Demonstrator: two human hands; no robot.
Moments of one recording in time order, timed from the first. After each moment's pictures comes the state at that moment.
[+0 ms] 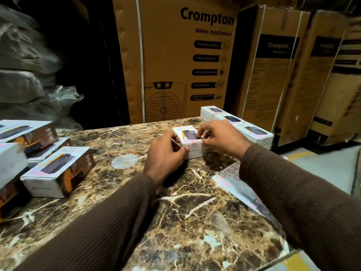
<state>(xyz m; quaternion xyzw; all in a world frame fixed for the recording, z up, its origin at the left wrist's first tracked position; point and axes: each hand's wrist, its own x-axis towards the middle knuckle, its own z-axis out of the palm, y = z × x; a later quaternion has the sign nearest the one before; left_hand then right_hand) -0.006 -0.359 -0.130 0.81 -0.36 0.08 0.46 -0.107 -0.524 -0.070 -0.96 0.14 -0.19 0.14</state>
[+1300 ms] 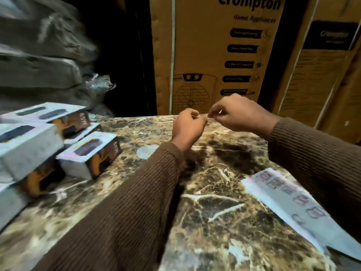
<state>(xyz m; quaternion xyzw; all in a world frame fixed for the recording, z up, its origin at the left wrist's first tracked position) 0.033 -0.390 -0.093 0.79 -0.21 0.01 0.58 -0.044 -0.524 -0.032 -0.98 0.05 -0.17 0.00</state>
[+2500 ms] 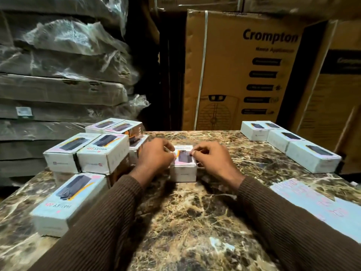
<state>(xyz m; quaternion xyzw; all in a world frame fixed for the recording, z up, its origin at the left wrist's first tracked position) 0.013 -0.165 -0.082 0.91 -0.16 0.07 0.37 -0.051 -0.350 -0.100 -0.88 0.03 -0.26 0.39</state>
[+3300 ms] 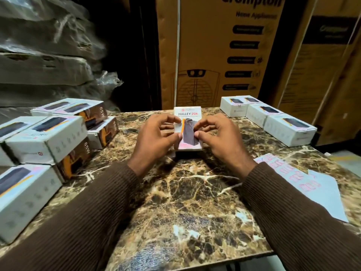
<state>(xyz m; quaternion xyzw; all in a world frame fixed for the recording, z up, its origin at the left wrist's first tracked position) 0.000 -0.240 -0.115 0.76 -0.33 0.10 0.55 -0.092 -0.423 -0.109 -0.87 0.06 -0.34 0.35</state>
